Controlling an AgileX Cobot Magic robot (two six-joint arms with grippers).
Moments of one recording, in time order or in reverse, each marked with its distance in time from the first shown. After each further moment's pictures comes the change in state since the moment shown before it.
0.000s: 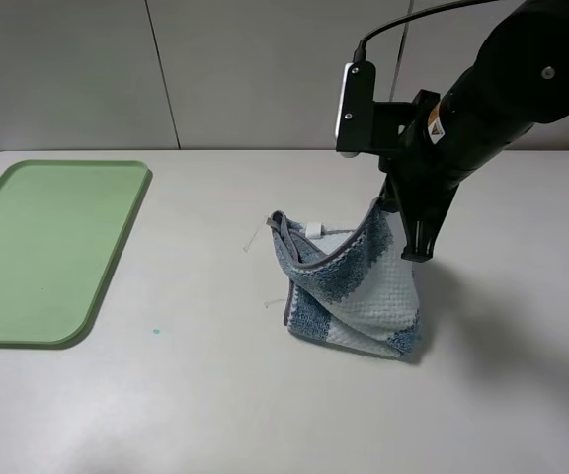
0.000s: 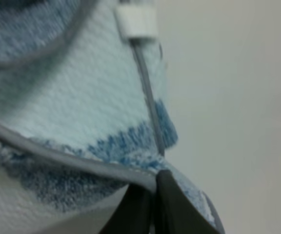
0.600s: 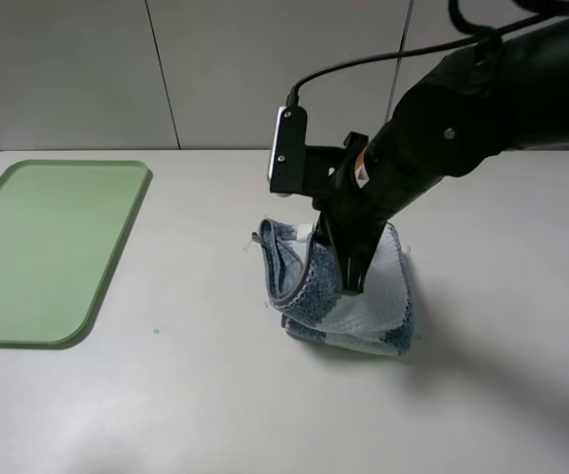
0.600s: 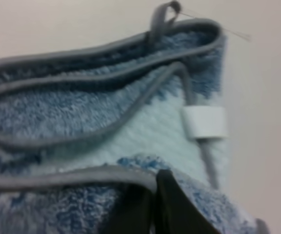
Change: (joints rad) left arm 0.000 0.000 0.000 0.000 0.000 0.000; right arm 0.090 0.173 -0.001 0.115 -0.169 -0.002
